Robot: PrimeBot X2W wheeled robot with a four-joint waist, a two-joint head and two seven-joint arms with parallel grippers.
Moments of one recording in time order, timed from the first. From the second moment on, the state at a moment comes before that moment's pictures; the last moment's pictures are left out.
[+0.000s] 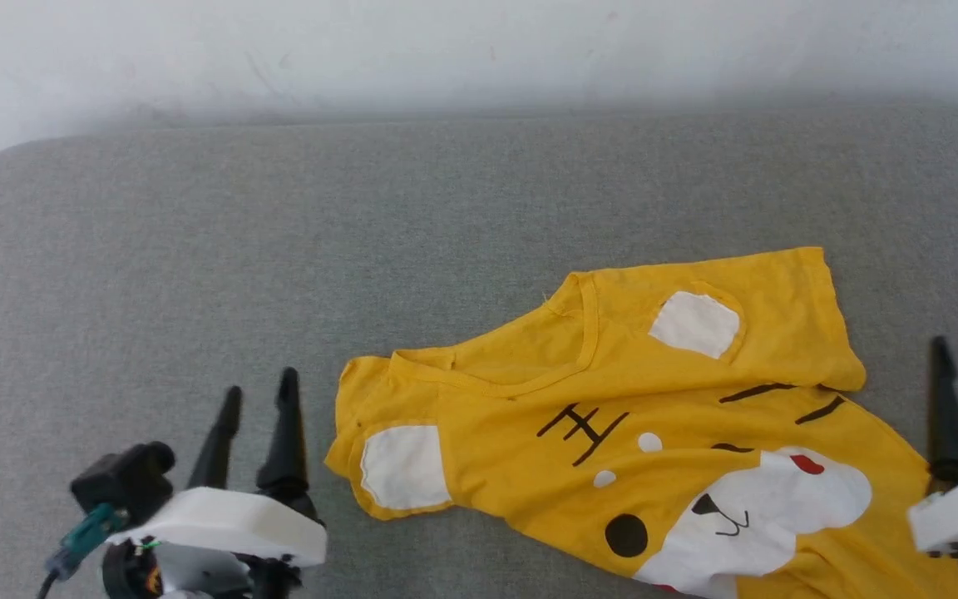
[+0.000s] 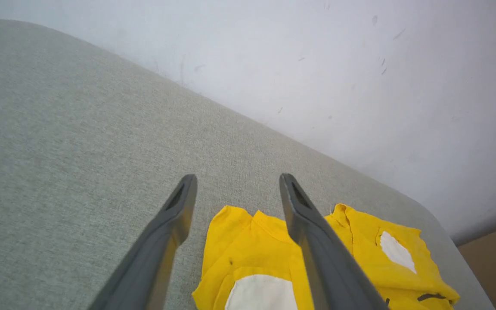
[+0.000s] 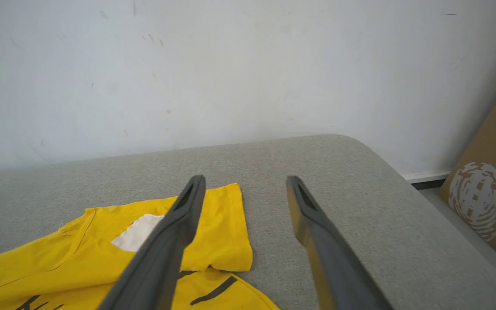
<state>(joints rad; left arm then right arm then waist) 0.03 0.25 -0.26 -0.15 -0.72 0.29 -0.06 0.08 -0.05 -0.31 -0.24 0.19 0.13 0.09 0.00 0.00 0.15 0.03</state>
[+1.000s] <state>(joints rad) -0.08 0.19 -0.33 -0.07 -0.52 0.28 -0.25 -0.55 -0.53 0.20 0.34 0.30 0.13 0.64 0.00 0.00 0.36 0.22</state>
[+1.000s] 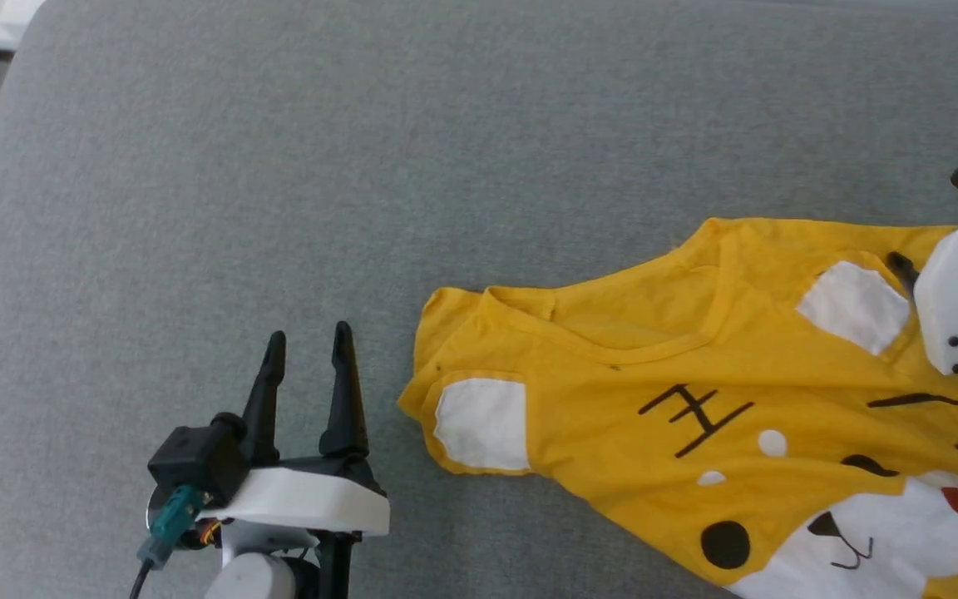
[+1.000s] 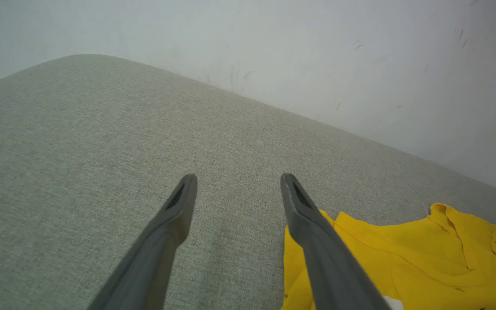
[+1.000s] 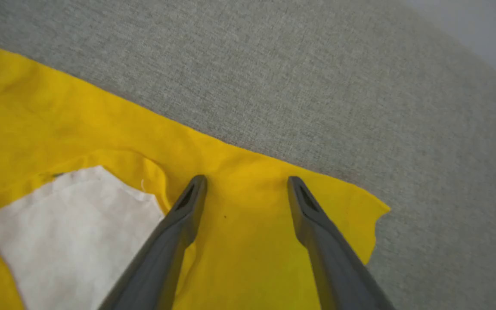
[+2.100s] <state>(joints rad) -0.08 0.22 -0.32 -0.09 -0.50 0.28 -0.23 -0.41 -0.59 -0.21 0.34 0.13 0.13 0.41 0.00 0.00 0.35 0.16</state>
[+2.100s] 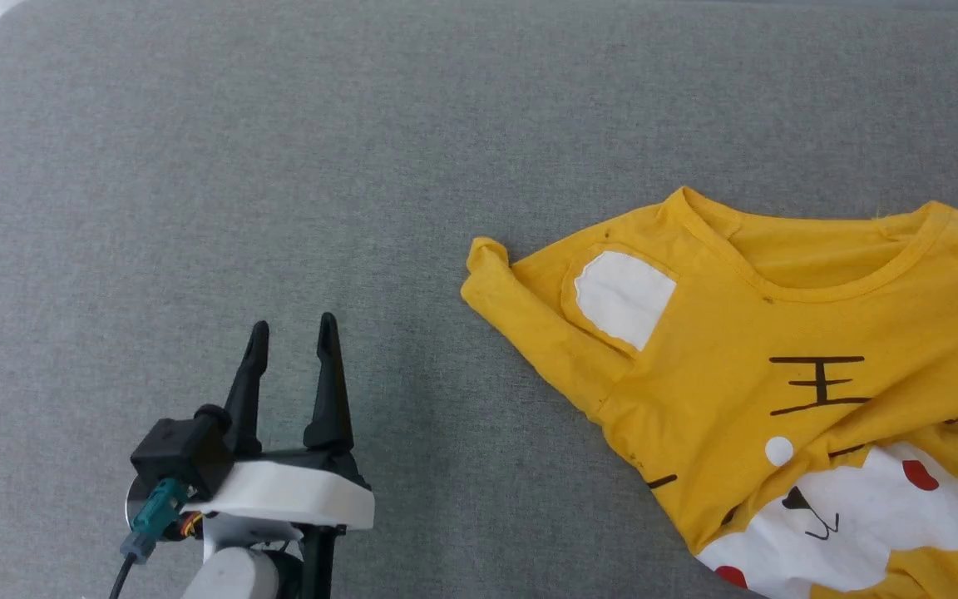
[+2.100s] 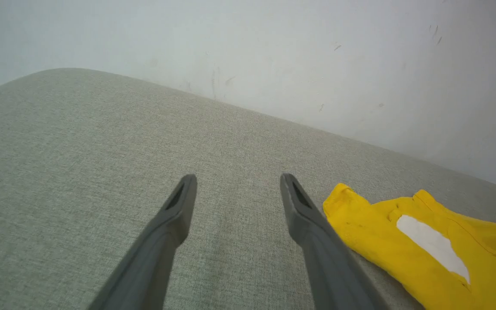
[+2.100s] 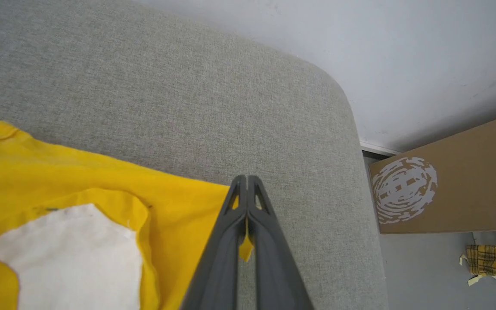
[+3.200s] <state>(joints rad) -0.02 0.26 -0.34 -0.08 -0.50 0.28 -0.20 -0.20 -0.16 -0.36 -0.01 0.12 0.13 0.15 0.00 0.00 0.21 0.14</state>
